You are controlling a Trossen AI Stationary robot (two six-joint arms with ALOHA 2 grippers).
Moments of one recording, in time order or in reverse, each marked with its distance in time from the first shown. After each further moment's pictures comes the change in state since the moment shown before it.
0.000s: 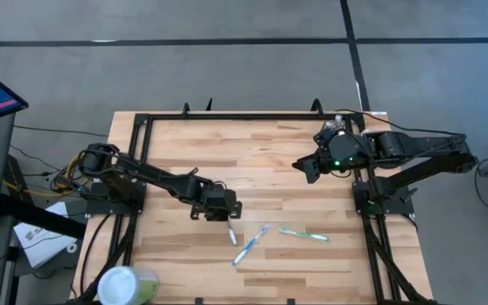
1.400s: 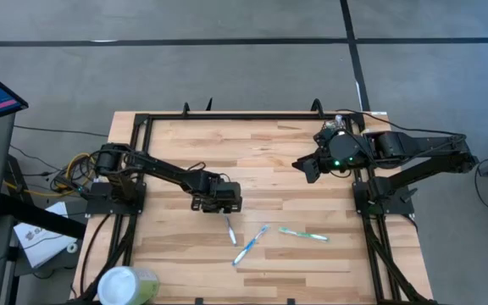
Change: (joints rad) left arm 0.111 0.133 0.001 -0.046 0.018 0.127; right arm -0.003 0.000 0.000 0.001 0.008 -0.008
